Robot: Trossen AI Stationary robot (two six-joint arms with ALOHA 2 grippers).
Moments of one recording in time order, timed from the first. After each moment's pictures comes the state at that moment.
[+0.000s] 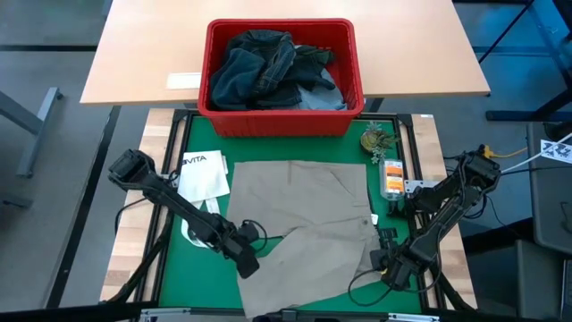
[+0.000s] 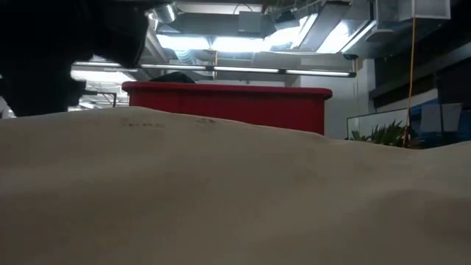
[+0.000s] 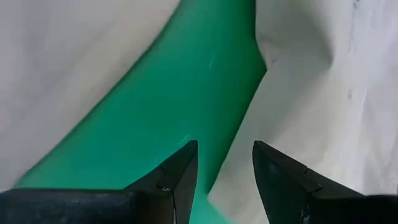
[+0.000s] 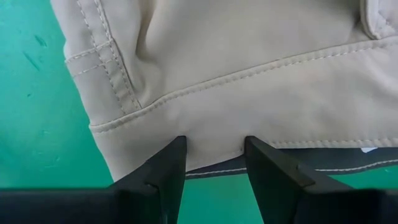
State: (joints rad) left arm -0.55 1.72 1.01 -0.45 -0.07 -1.22; right arm 0.63 1.53 0.73 -0.73 -0.02 0.86
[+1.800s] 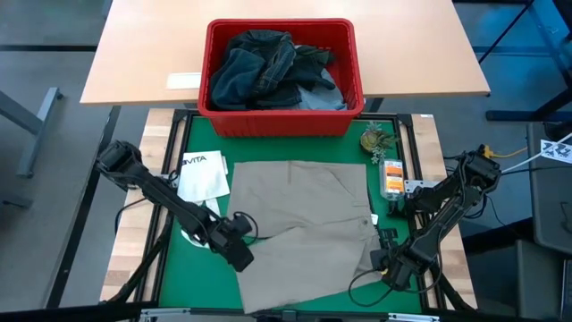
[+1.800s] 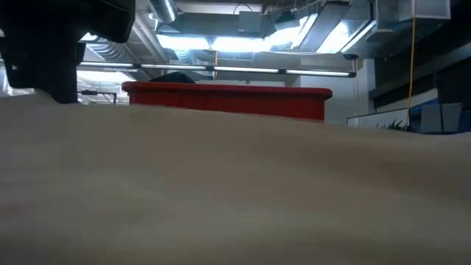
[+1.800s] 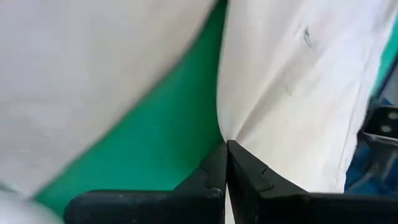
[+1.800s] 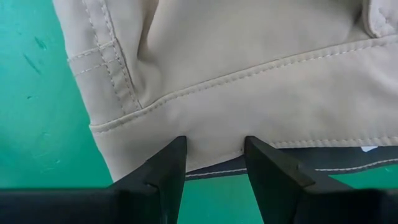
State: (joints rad) left arm -0.57 1.54 0.95 -0.50 -0.19 -1.27; right arm 0.63 1.53 0.73 -0.72 -0.01 0.87
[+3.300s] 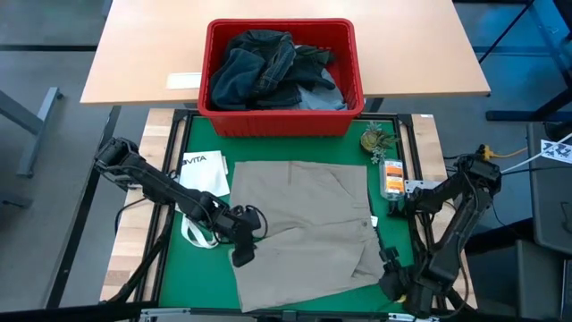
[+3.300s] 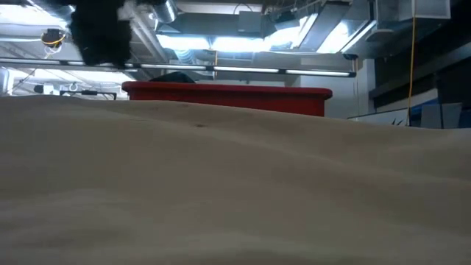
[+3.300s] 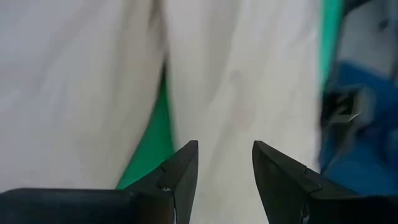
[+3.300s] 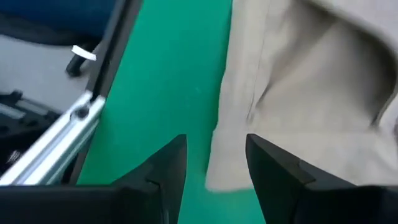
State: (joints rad) left arm -0.47 1.52 1.06 -0.48 -0.09 -0.86; right arm 0.79 1.54 1.00 -0.79 0.16 0.73
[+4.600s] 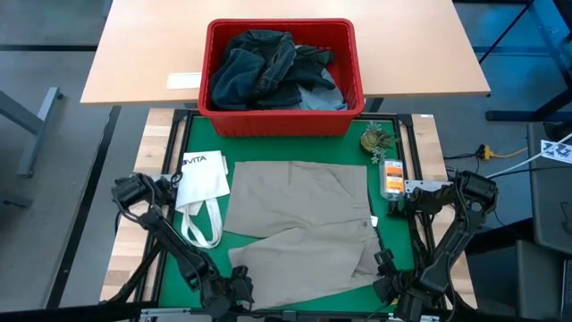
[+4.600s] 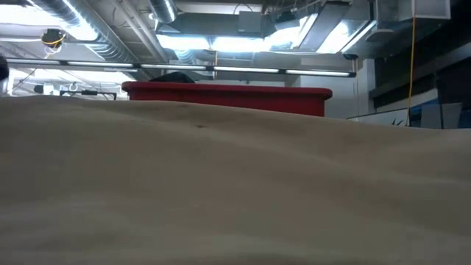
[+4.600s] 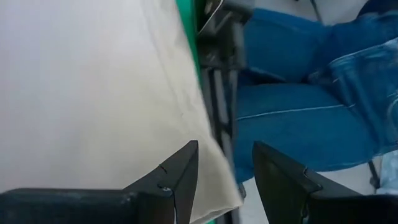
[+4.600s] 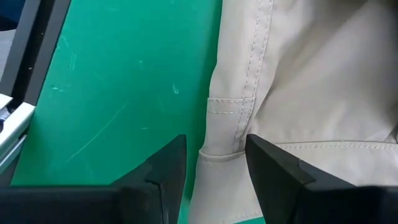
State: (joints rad) left arm -0.86 1.94 1.06 0.11 -0.25 -0.83; right arm 0.80 1.70 1.00 -0.77 0.18 0.73
